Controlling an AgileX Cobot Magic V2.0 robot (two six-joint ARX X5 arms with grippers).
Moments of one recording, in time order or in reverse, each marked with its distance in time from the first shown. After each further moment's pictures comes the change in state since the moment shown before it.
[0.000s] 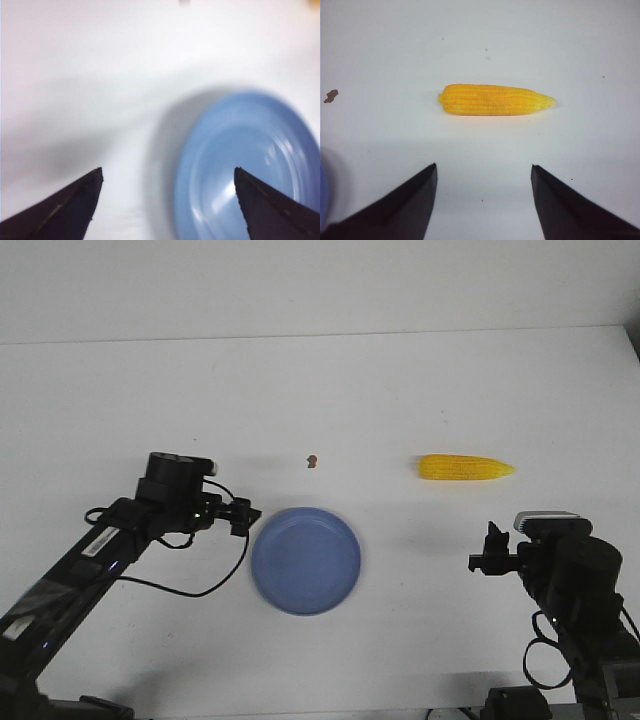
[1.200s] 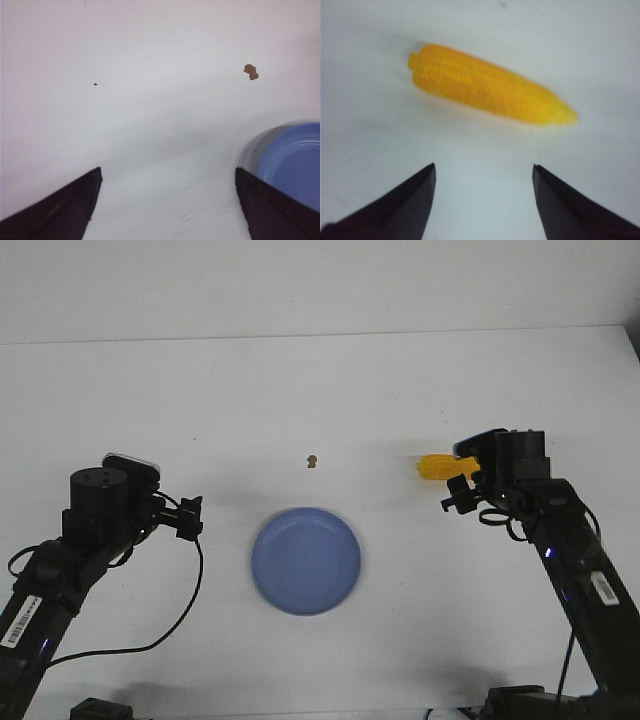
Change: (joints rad) left arm 0.065 -0.350 0.000 -0.135 -0.298 0.206; right arm 0.011 0.735 0.291 0.068 0.026 -0.383
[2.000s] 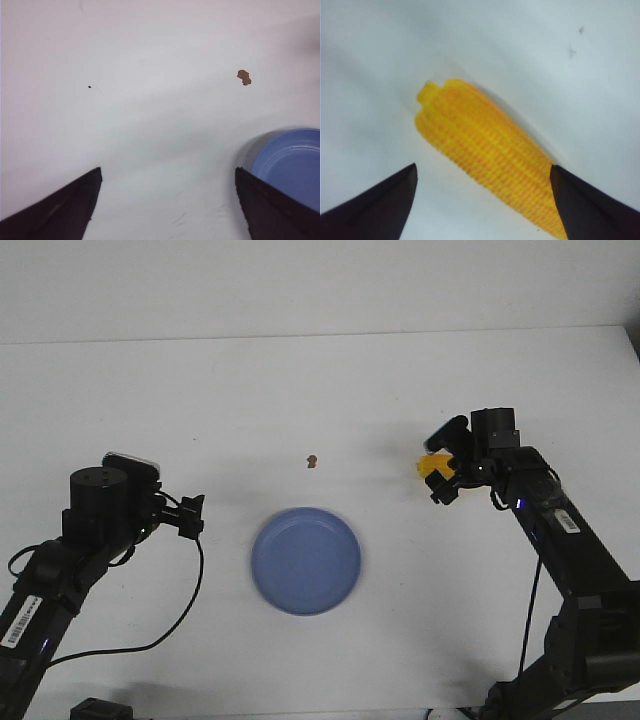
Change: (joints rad) left arm 0.000 0.000 0.000 0.014 0.017 -0.021; right arm 0.007 0.264 0.104 0.100 -0.069 -0.305
